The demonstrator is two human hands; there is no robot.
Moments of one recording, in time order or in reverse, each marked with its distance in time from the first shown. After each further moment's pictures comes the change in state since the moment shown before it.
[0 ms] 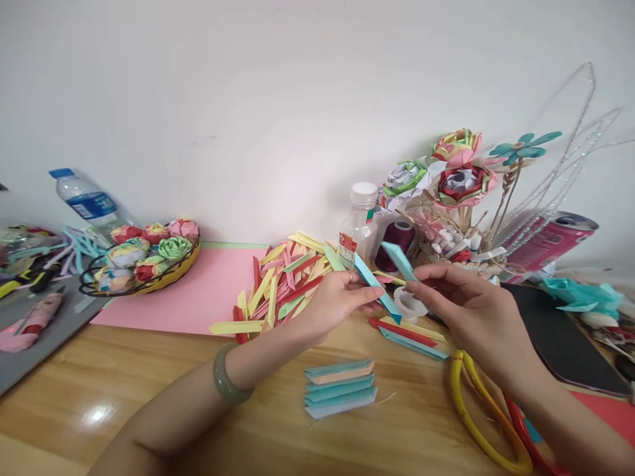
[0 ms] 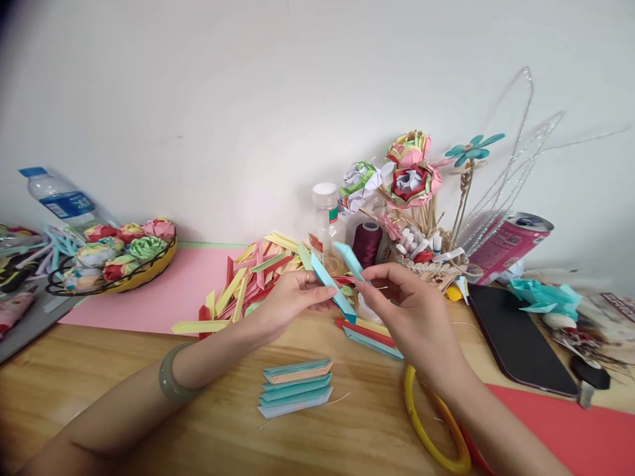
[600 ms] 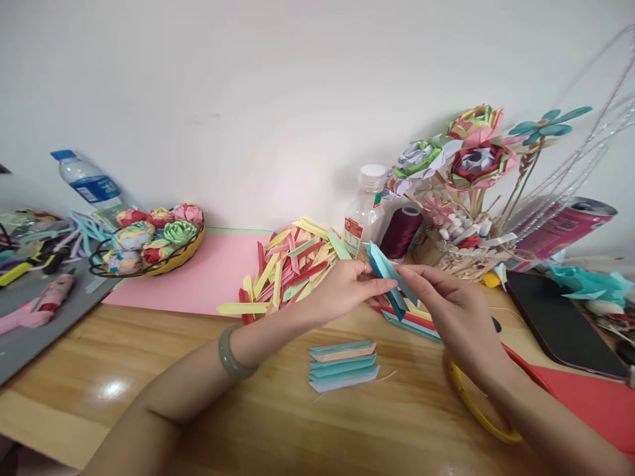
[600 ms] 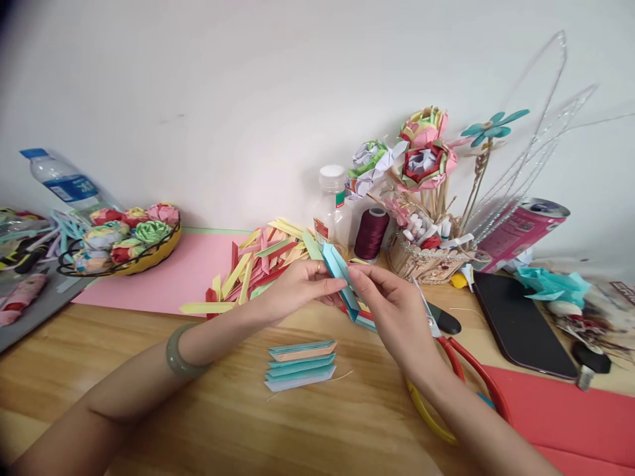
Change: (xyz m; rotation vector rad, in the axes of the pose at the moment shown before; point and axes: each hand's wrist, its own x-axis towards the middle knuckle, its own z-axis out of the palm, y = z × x) left_hand -0.004 0.004 0.000 0.186 -0.140 -0.012; right_hand -0.011 -0.001 0.023 0.087 -0.049 0.073
